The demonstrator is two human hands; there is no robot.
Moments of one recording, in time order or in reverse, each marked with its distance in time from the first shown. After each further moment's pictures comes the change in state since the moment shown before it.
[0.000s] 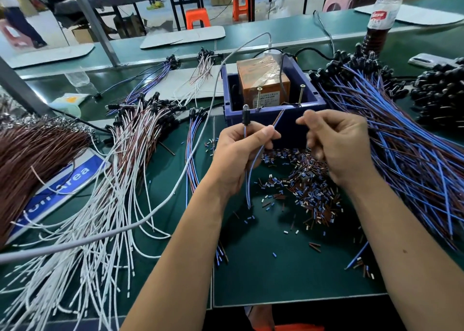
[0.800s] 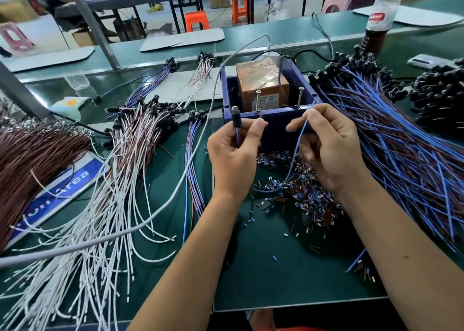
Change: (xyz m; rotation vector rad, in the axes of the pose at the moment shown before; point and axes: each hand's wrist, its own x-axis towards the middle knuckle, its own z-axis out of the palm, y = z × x) left_hand -0.003 -0.010 0.015 0.253 0.448 0.431; right_hand 0.000 0.000 0.016 0.185 -0.026 0.057
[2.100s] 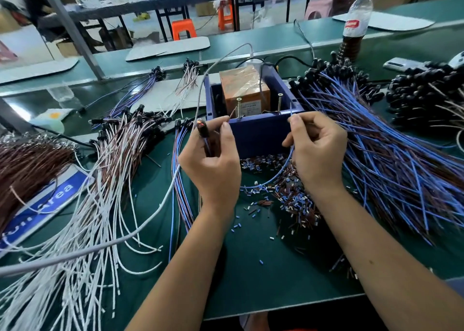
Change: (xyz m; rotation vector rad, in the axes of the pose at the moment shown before) left_hand -0.007 0.014 0.007 0.155 0.315 0.211; right_hand -0.006 0.004 0.002 -0.522 0.346 -0.277
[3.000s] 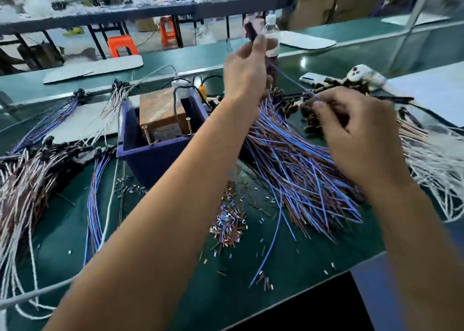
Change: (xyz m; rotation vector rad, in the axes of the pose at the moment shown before) left_hand 0.023 0.100 0.209 -0.272 -0.693 -0.580; right_hand 0.052 -0.059 -0.174 -0.701 -0.003 -0.268
